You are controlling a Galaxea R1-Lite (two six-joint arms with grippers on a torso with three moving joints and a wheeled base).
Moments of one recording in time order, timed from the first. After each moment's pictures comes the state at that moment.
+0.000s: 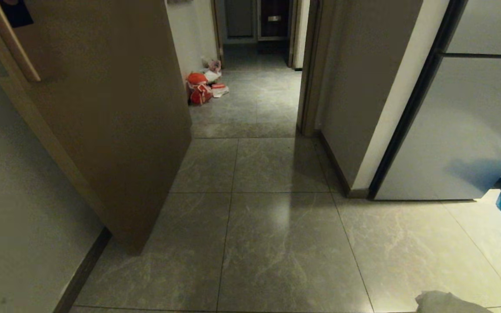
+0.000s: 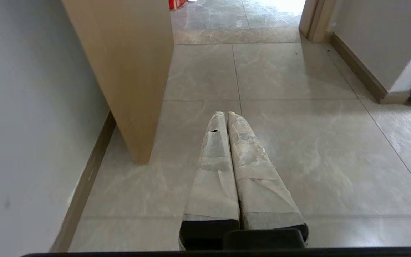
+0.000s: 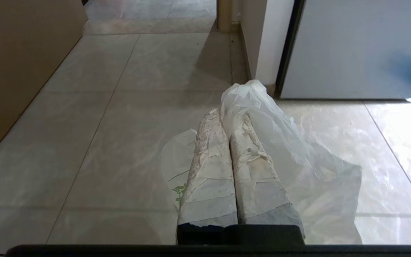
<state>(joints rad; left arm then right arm) 0.00 0.00 0.00 0.00 0.00 -0.01 0.00 0.00 0.00 0.01 0.00 -0.01</state>
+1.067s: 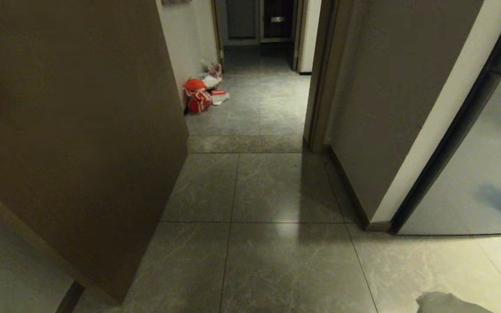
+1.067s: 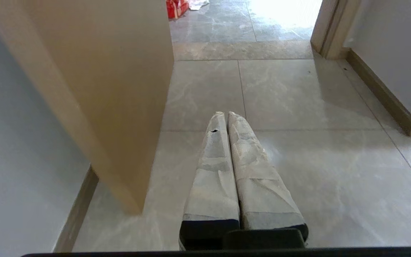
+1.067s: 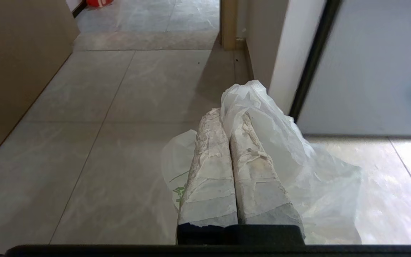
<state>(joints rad) 0.00 0.00 0.00 0.00 0.00 -0.01 0.00 0.00 0.00 0.01 0.00 -0.01</state>
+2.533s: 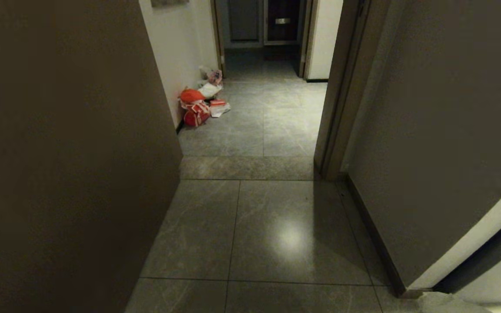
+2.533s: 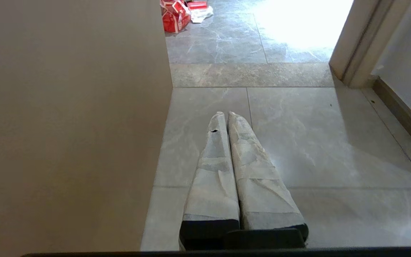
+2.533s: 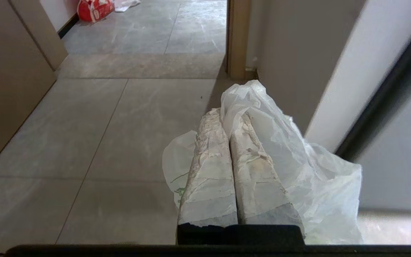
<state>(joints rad) 0.00 0.00 0.00 0.00 0.00 -0.01 0.00 0.00 0.00 0.01 0.00 -0.01</state>
